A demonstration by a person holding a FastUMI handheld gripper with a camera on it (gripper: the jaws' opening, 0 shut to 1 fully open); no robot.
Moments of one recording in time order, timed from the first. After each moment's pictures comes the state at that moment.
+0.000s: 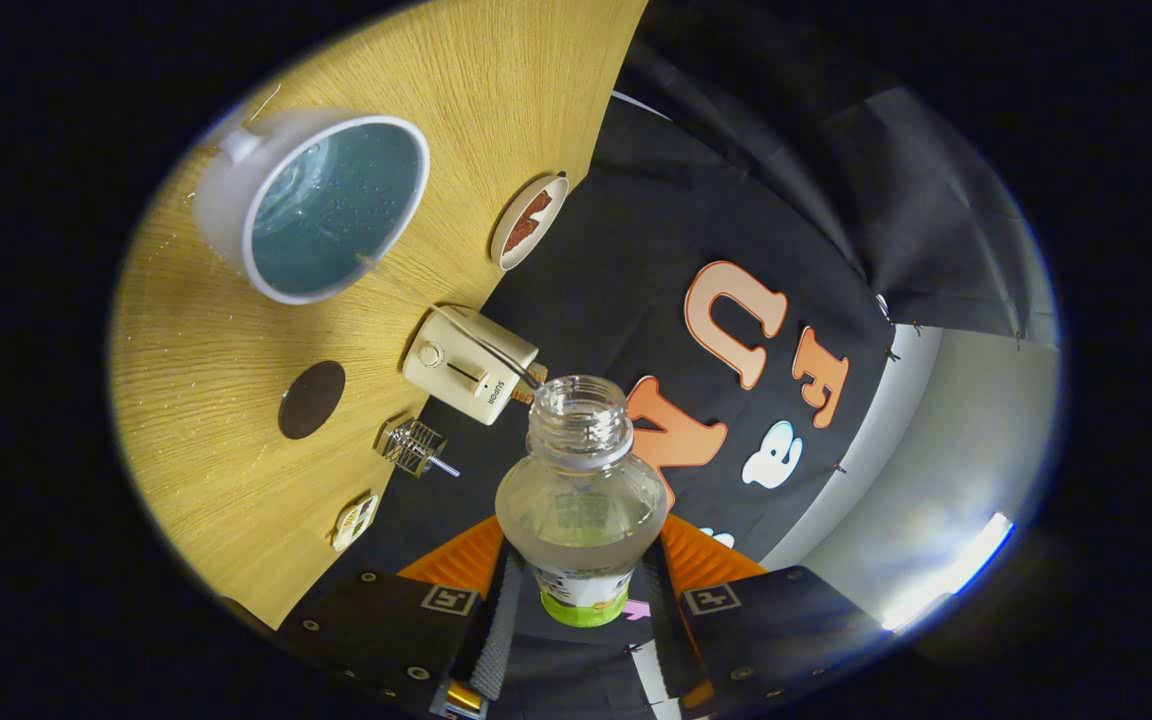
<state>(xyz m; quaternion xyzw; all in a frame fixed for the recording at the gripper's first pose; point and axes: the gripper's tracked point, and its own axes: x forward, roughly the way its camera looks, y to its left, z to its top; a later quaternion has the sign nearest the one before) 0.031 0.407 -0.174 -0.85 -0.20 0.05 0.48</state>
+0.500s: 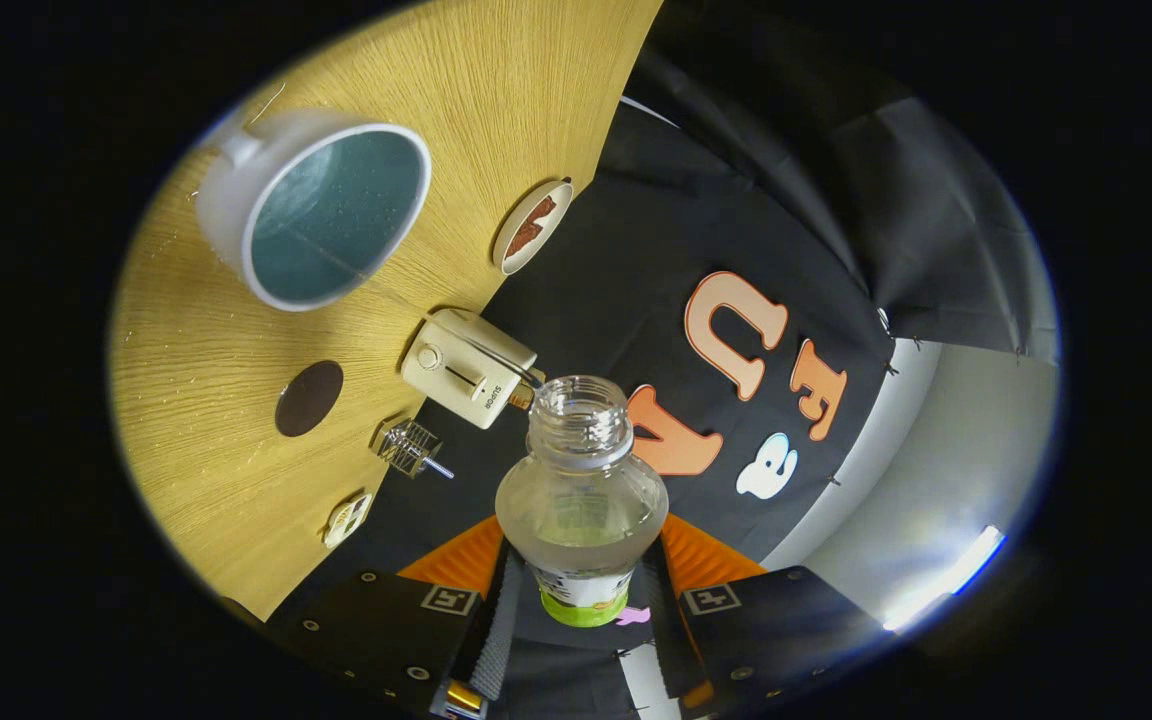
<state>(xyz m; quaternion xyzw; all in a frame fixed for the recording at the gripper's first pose) 0.028 0.416 -0.173 -0.86 -0.21 0.06 0.46</state>
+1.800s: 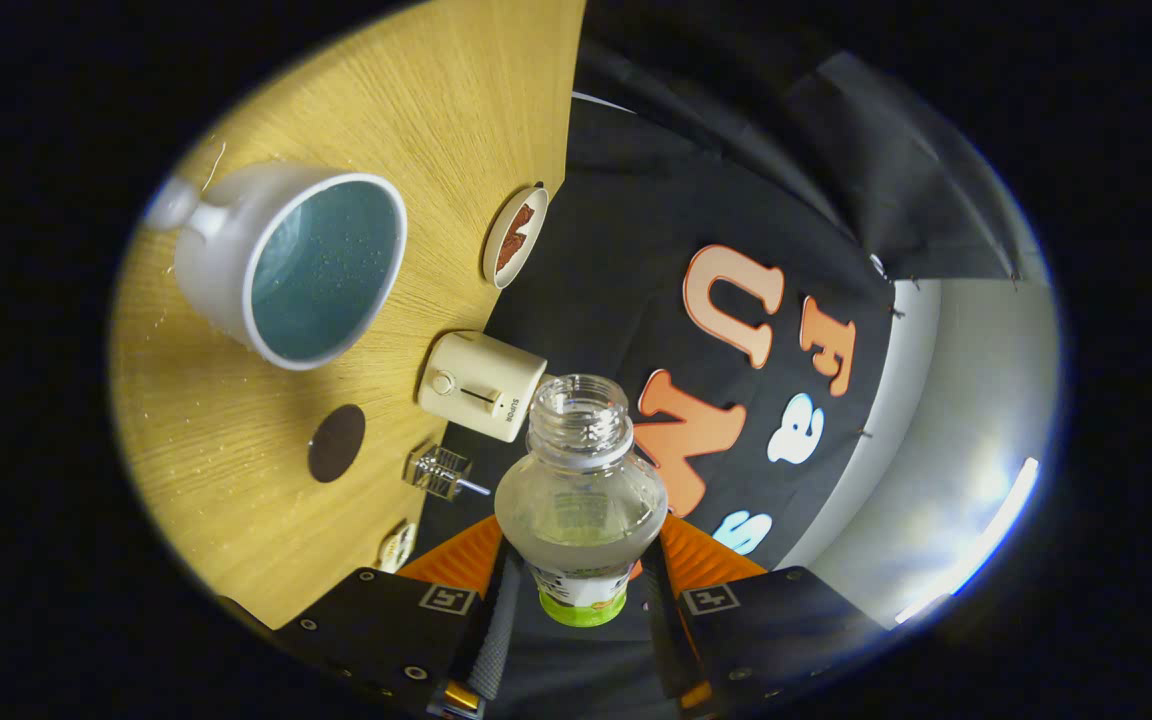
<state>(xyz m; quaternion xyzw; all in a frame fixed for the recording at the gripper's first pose) 0.032 0.398 -0.202 -0.80 -0.15 0.09 0.58</state>
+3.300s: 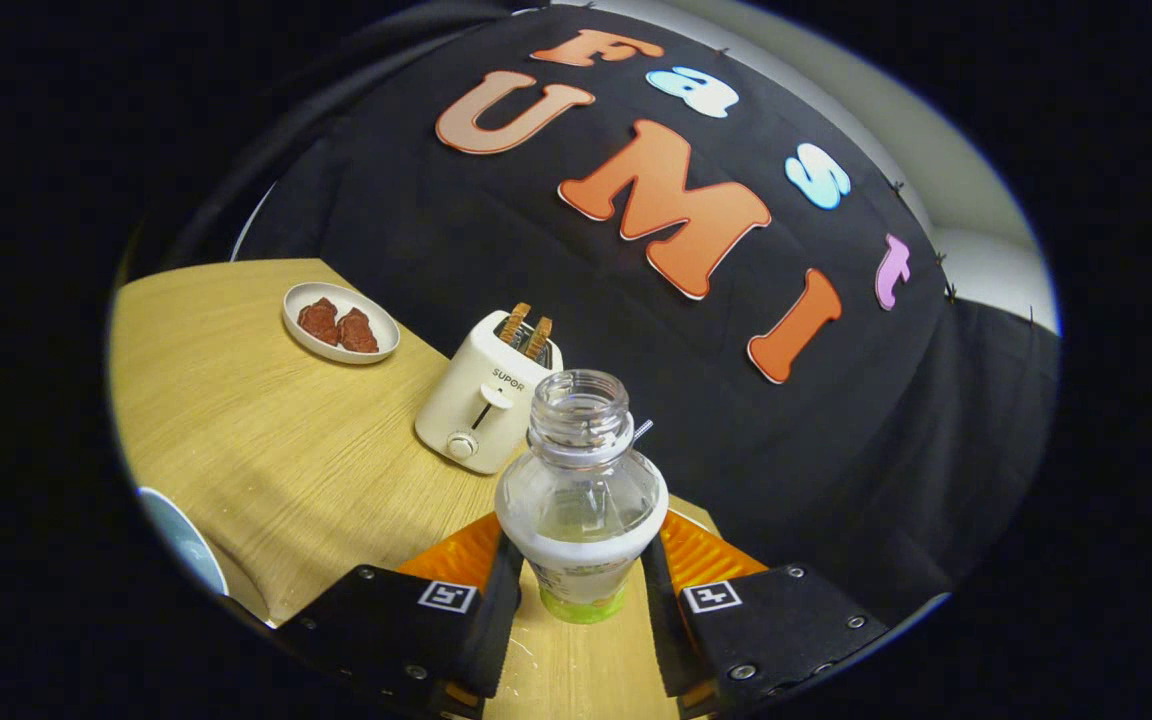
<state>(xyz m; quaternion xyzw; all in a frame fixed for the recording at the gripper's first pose) 0.159 0.348 -0.251 -0.31 0.09 0.11 0.94</state>
